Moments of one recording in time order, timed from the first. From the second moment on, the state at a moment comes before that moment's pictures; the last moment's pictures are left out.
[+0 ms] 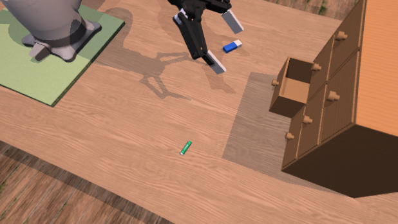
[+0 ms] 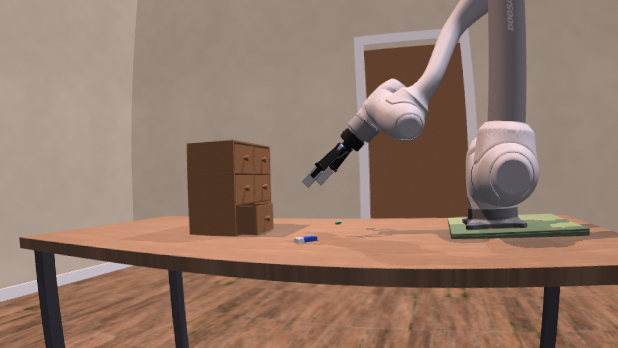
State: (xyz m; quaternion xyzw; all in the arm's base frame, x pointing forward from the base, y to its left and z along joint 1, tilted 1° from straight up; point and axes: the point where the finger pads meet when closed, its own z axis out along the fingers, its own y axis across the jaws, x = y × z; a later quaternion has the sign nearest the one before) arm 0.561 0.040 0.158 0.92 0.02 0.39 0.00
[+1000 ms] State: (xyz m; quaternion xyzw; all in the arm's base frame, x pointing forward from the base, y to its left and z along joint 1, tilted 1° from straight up) arm 0.559 0.040 0.165 0.96 0.01 0.30 0.02
